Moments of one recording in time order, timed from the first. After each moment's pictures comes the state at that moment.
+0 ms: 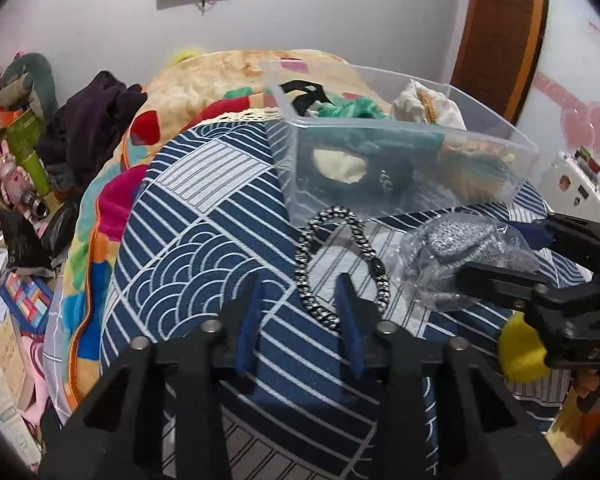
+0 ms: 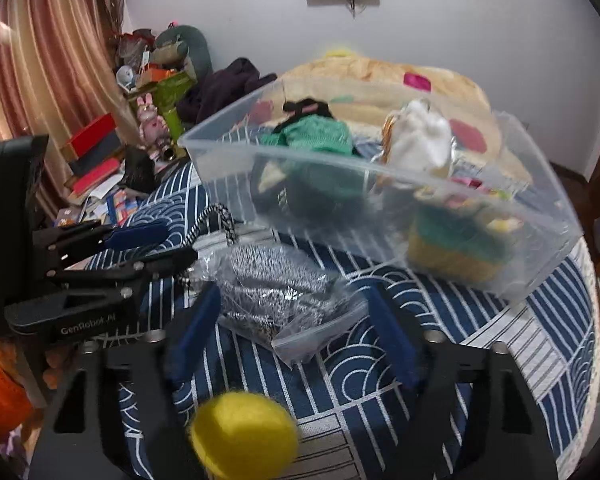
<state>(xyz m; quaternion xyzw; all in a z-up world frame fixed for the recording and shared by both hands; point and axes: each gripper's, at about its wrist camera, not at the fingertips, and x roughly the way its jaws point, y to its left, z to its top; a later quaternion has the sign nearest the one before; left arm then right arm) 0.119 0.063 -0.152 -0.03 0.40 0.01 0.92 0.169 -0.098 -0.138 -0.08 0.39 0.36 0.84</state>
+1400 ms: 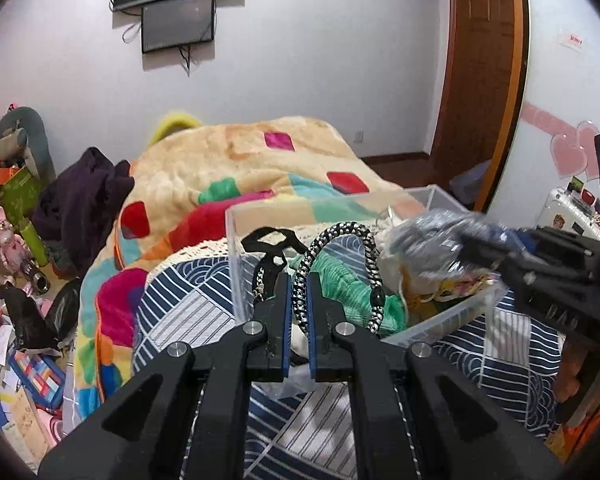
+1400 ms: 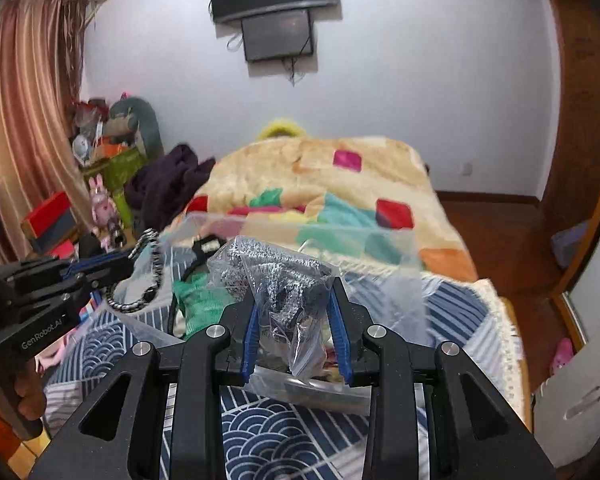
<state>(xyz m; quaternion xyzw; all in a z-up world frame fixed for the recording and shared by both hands) 0.184 0.051 -0.075 -0.01 0.32 0.00 0.95 0.216 -0.131 -0.080 -0.04 0.29 0.28 0.91</state>
